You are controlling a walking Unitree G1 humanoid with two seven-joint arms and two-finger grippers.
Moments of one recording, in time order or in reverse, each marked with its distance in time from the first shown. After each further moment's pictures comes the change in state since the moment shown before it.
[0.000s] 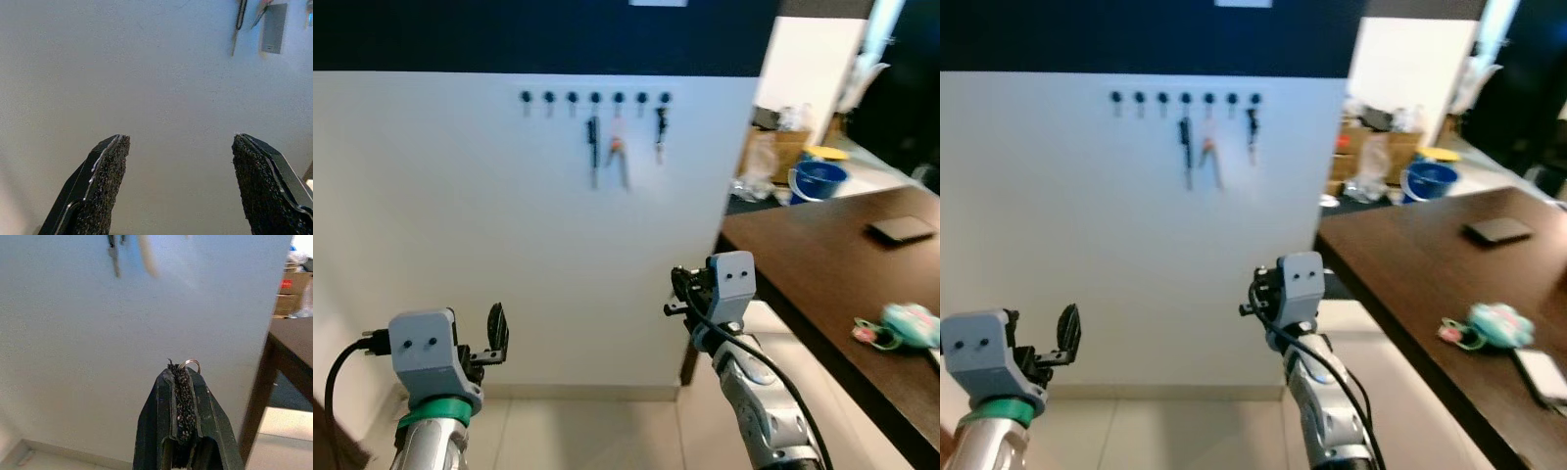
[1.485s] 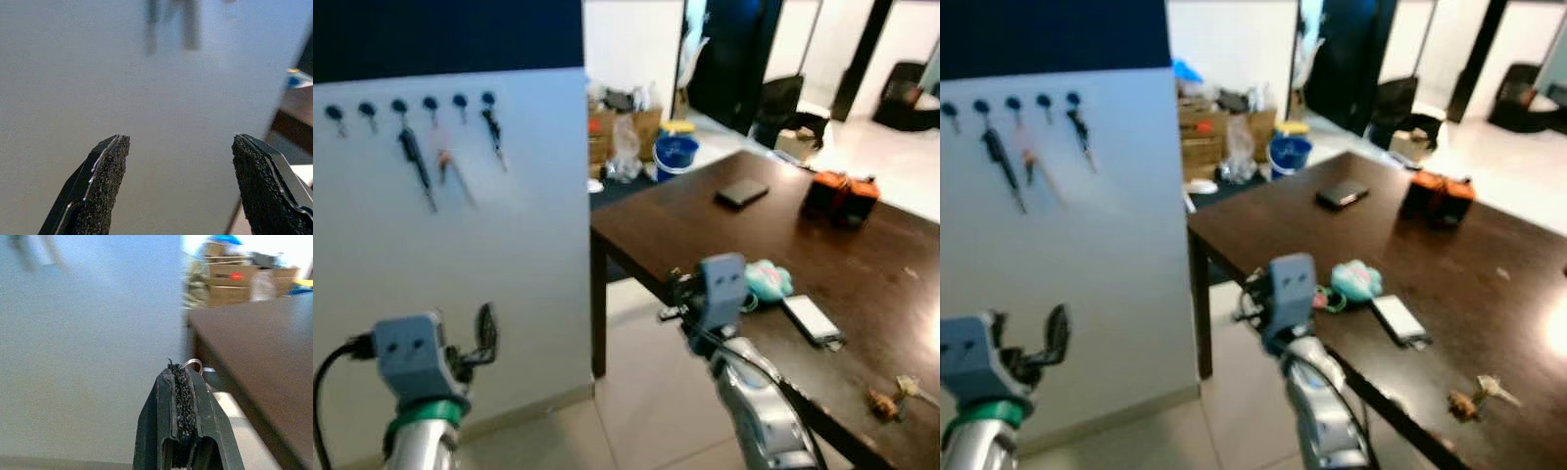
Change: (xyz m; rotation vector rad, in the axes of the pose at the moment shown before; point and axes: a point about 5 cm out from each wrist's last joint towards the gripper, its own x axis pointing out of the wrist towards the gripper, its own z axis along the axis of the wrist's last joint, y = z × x) left arm -0.004 0.009 -0.002 -0.023 0.009 0.041; right arm -0.001 0.015 -0.001 -0.042 0.015 0.058
